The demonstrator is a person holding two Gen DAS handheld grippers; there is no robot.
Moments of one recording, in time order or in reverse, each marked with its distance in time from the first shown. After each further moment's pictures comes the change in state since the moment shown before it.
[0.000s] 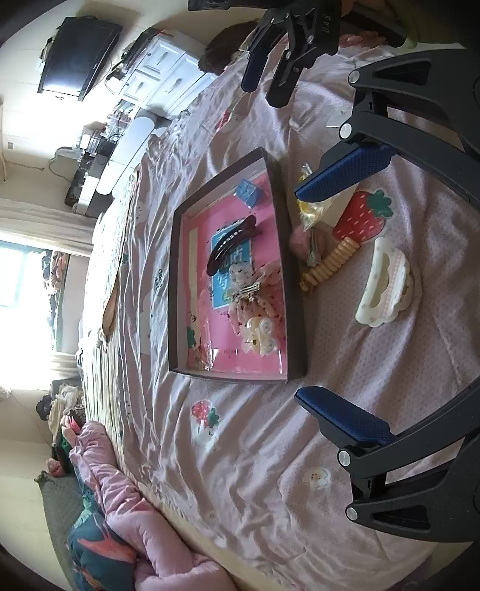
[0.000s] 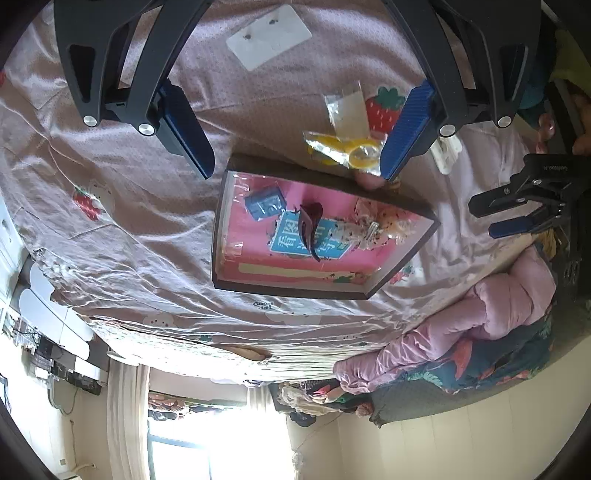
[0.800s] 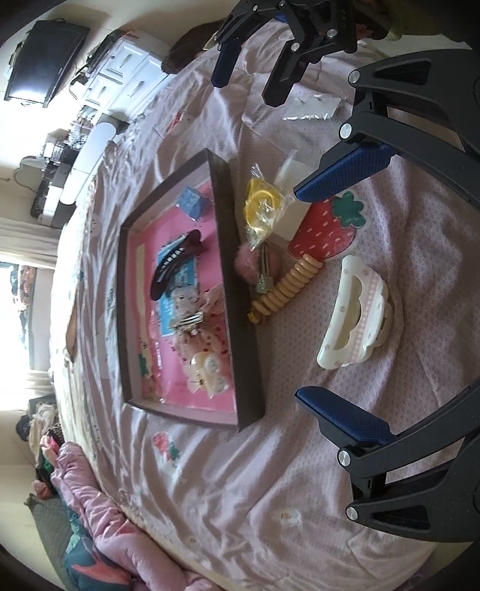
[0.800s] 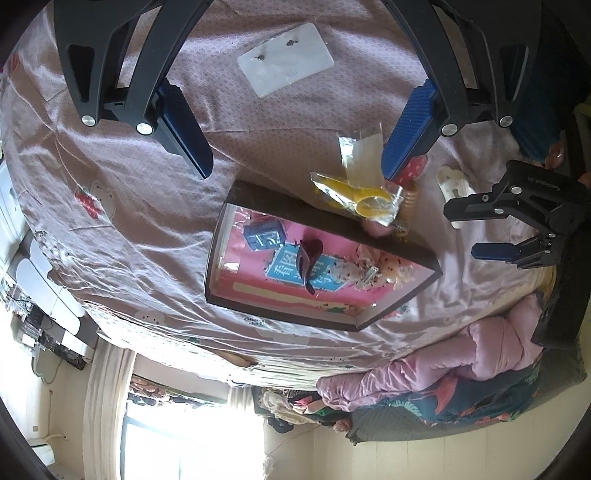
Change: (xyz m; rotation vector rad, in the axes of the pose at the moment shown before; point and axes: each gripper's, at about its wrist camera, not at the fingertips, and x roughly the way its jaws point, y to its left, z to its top) left arm 0.041 -0.027 -0.030 0.051 0.135 -0.010; right arm 0.013 0.005 -0.036 -0.140 0.026 -0.027
